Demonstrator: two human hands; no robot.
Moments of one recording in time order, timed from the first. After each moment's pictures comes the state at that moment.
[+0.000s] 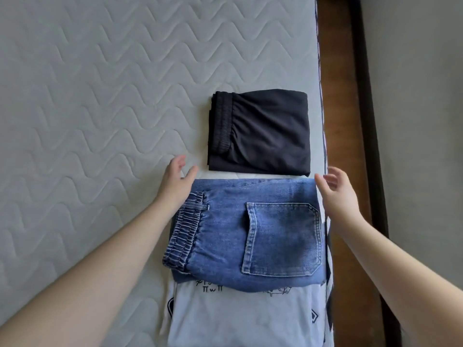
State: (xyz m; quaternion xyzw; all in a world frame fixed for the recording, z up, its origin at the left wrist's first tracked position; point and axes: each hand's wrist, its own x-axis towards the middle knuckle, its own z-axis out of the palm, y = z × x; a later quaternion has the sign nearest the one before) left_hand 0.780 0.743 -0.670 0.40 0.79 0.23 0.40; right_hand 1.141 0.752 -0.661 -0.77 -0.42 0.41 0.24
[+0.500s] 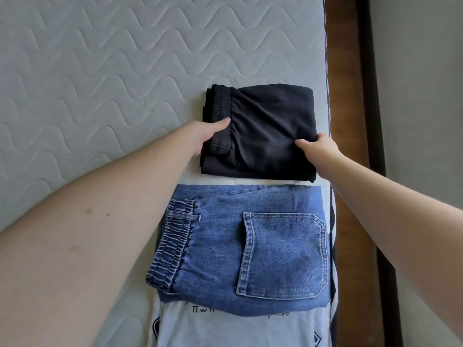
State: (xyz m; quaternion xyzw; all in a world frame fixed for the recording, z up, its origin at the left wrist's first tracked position) left_hand 0.833 0.894 -0.675 0.20 0.73 0.18 0.63; right_hand 1.105 0.883 -0.698 -0.78 -0.39 0.46 0.15
